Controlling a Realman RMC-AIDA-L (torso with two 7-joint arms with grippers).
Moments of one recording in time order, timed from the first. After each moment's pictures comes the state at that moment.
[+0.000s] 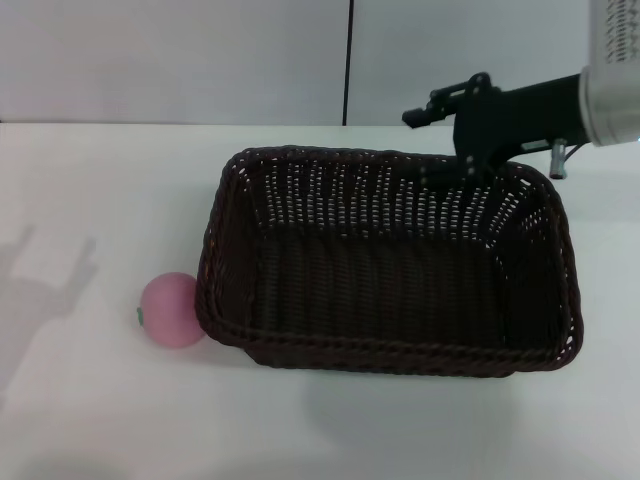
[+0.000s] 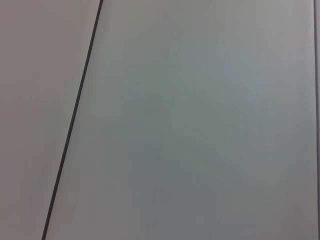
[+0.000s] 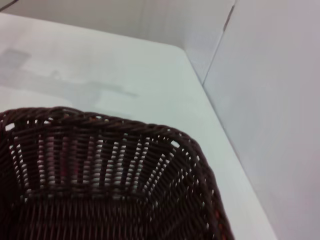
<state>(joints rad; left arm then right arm) -0.16 -2.06 -0.44 0.04 2.08 1.83 -0.50 0.77 2.08 -0.87 -0.84 -2.20 -1.40 1.26</state>
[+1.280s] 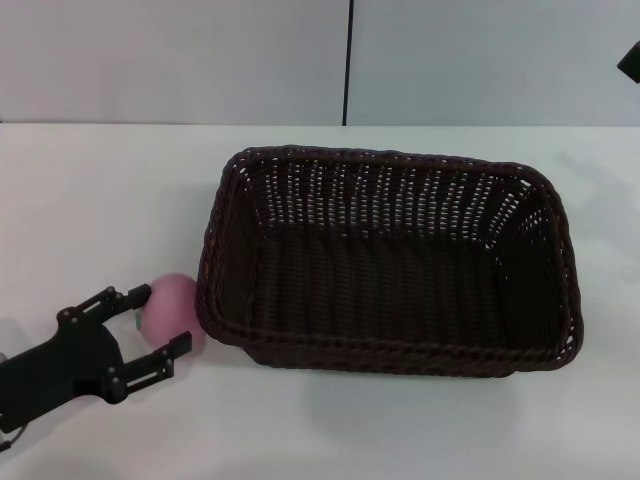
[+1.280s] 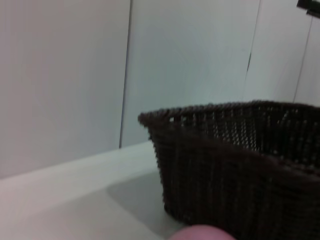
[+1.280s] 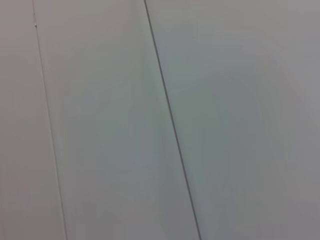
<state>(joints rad) -0.25 -2.06 0.34 0.35 2.08 1.56 -0.76 0.22 2.08 -0.87 -0.75 -1.18 -1.54 1.21</state>
